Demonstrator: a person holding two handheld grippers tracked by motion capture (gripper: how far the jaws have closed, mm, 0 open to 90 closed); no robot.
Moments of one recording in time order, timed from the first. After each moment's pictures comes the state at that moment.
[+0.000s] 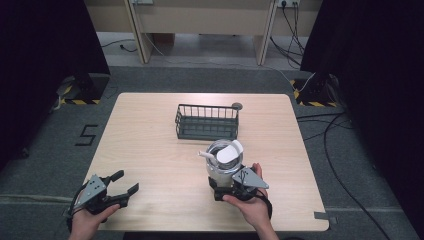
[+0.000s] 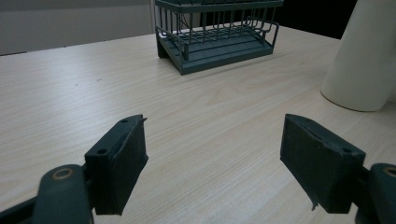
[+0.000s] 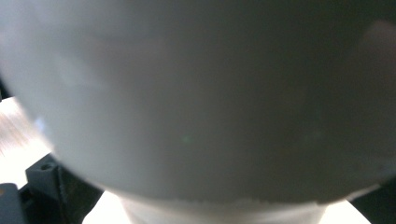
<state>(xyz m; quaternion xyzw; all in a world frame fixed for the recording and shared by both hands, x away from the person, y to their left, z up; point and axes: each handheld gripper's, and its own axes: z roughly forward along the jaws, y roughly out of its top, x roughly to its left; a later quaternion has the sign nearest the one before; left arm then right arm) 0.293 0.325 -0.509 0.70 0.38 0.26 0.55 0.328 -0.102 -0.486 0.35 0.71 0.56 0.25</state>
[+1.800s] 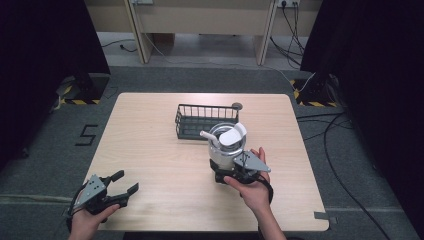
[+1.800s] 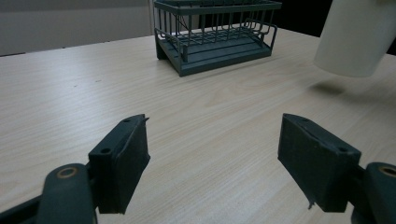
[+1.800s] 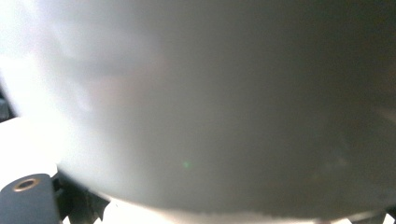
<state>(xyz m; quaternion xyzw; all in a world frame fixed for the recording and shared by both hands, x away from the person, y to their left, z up) 0.292 0.325 -0.509 0.70 0.37 0.26 0.55 0.357 -0.101 -0.450 0.35 0.70 0.56 0.27</state>
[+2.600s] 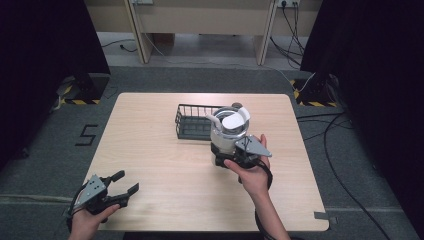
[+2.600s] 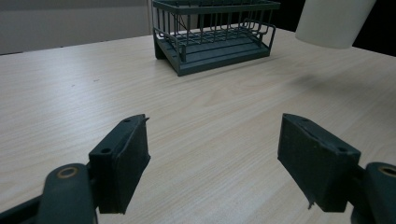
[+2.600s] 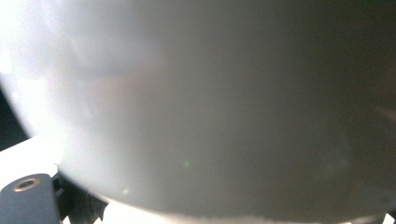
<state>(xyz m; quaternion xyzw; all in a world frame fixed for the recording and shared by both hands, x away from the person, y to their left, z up) 0.293 0.325 -0.509 0.70 0.37 0.26 0.55 0.387 -0.100 -0.426 0.37 0.67 0.58 0.28</state>
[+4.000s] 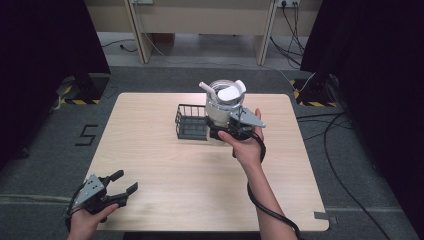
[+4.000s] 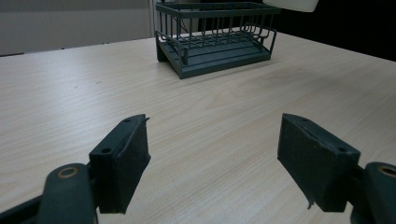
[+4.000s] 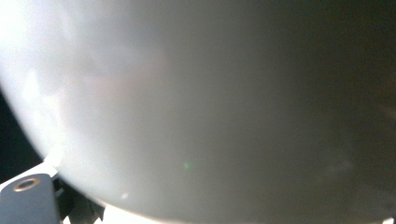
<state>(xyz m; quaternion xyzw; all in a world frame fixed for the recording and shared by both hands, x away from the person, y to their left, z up) 0.293 0.328 -0.508 0.70 0.38 0.26 0.56 0.443 -0.081 -0.383 0.37 0.66 0.59 0.29</state>
